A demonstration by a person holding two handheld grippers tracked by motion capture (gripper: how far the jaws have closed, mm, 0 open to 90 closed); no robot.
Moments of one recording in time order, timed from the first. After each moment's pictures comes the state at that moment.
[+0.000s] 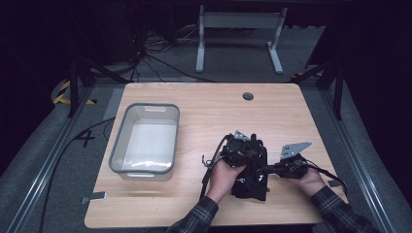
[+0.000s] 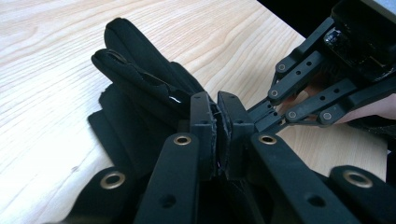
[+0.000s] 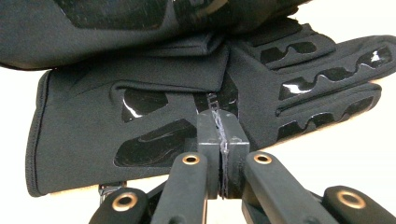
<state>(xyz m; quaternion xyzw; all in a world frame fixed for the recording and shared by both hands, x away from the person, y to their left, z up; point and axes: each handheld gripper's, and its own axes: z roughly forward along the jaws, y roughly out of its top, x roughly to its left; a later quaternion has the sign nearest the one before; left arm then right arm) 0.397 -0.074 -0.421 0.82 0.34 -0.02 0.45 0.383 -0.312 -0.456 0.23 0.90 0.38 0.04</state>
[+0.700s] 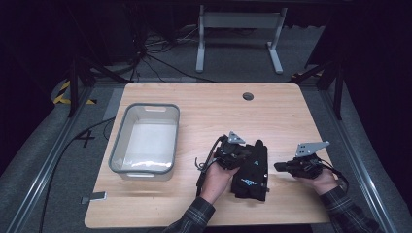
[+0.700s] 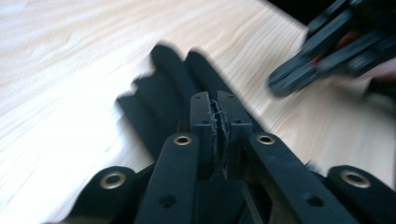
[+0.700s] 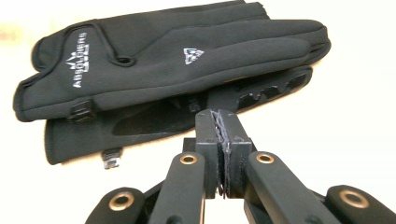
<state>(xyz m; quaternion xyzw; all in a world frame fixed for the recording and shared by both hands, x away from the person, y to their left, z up) 0.383 -0.047 -0.418 0.83 0.34 0.02 0.44 0.373 -0.345 -0.440 0.25 0.88 0.40 0.06</state>
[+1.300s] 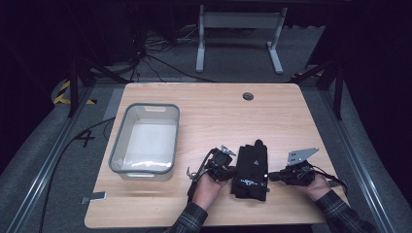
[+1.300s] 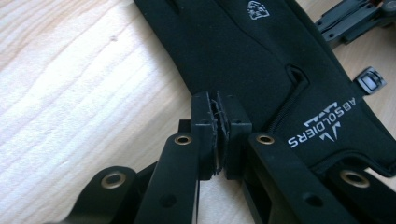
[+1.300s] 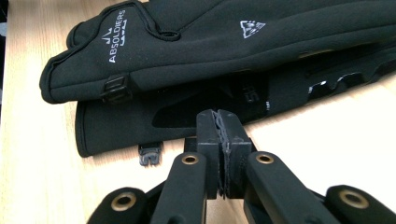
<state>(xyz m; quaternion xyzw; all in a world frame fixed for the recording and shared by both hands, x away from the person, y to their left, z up) 0.369 -0.033 -0.449 0.85 0.37 -0.02 0.37 0.363 -0.325 -0.457 0.23 0.89 0.38 0.02</state>
